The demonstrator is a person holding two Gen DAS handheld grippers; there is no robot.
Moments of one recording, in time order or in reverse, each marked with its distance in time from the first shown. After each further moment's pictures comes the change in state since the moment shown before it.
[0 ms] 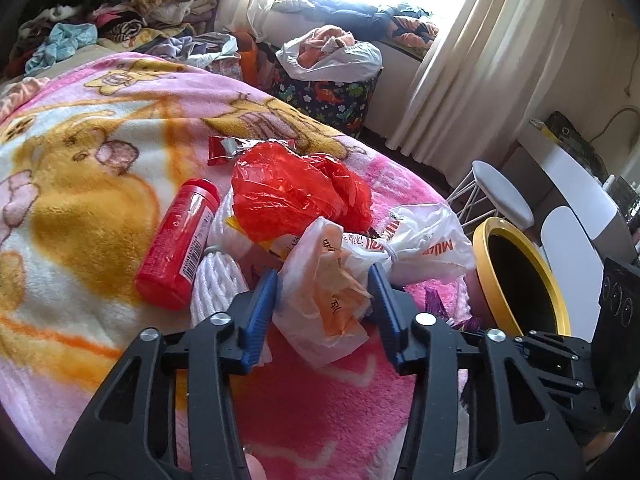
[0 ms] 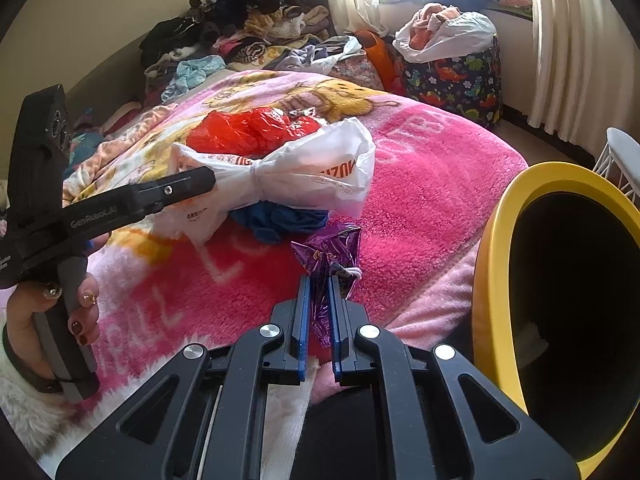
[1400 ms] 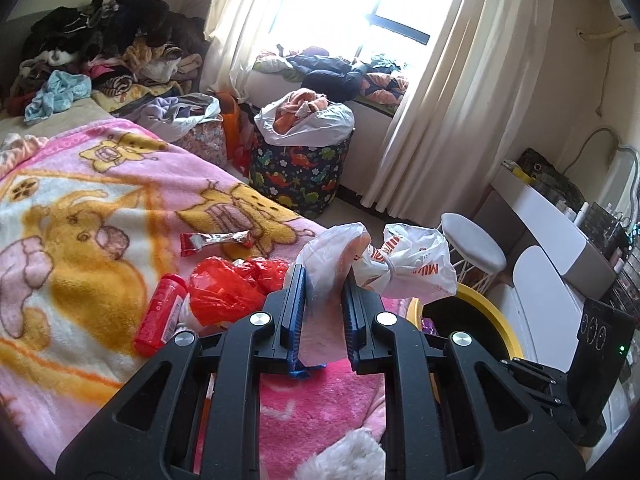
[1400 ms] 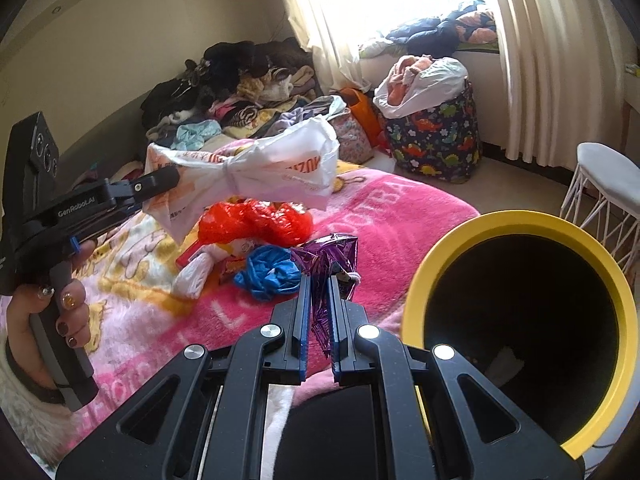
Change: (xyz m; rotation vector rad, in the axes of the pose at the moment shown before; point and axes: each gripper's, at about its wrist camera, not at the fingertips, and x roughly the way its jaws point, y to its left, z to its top) left arm -0.064 -0.053 0.039 0.035 -0.205 -0.046; right arm -0.088 -0.033 0.006 0.078 -0.220 -0.004
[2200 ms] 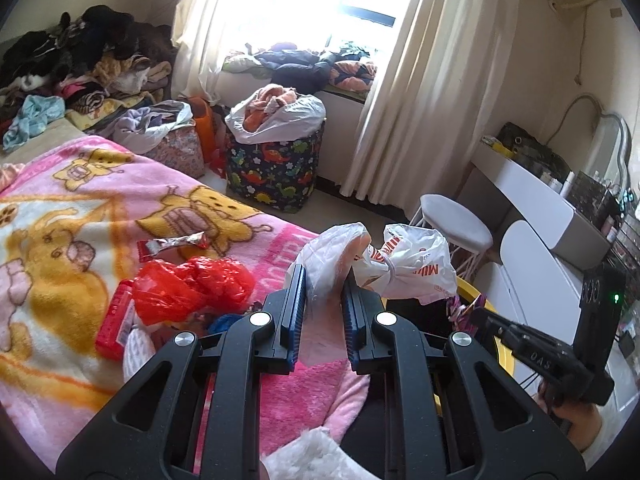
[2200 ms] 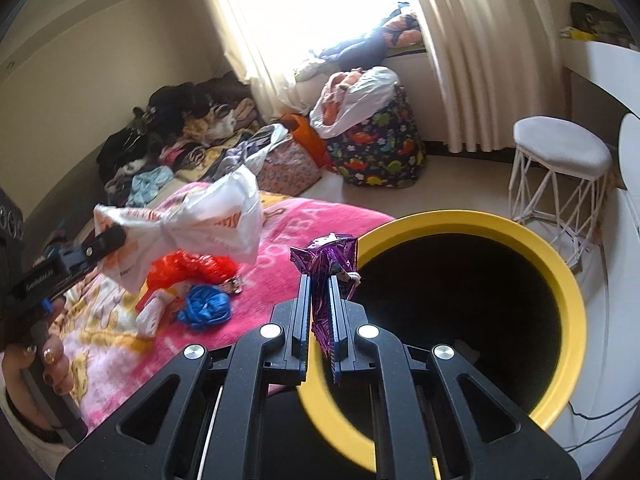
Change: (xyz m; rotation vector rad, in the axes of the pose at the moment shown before) left arm 0.014 -0.054 -0.009 0.103 0.028 -0.037; right arm -0.036 -0.074 0.003 0.187 -0.094 -0.126
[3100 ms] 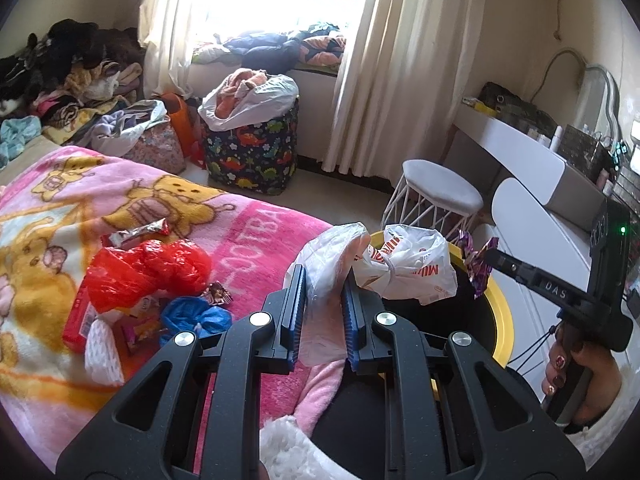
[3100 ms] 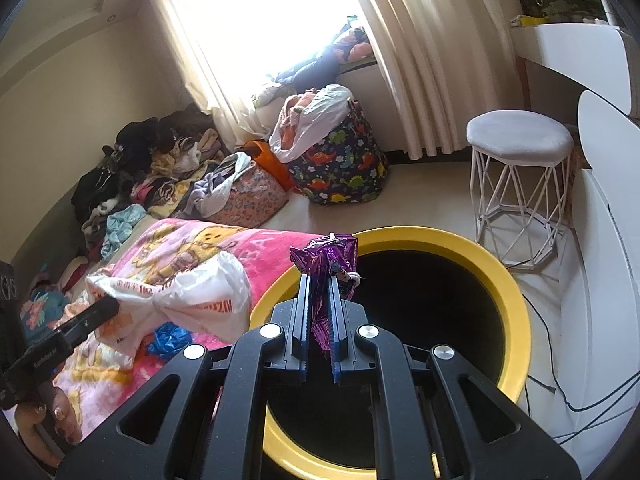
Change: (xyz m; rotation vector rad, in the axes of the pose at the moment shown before) left arm 0.026 -0.046 -0.023 0.111 0.076 -0.024; right arm -0.017 -0.053 0.003 0.106 -0.074 -0.081
